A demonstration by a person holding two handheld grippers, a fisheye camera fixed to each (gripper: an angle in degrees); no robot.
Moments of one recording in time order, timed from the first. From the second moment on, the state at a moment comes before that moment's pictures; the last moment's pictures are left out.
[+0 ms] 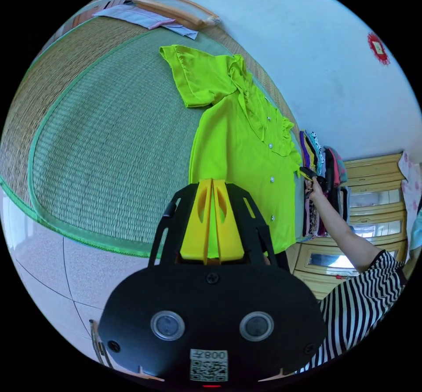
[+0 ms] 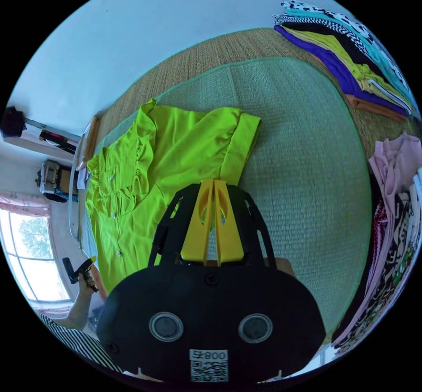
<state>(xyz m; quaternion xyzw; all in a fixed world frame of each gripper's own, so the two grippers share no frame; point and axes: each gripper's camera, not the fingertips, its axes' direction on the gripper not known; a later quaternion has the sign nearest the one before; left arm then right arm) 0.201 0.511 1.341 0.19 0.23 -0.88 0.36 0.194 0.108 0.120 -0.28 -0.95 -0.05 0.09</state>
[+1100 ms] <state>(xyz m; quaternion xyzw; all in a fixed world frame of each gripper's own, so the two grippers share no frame) 0.334 0.515 1.421 0.25 0.33 -0.86 0.30 0.412 0.348 0.253 -0.29 -0.94 -0.16 0.07</state>
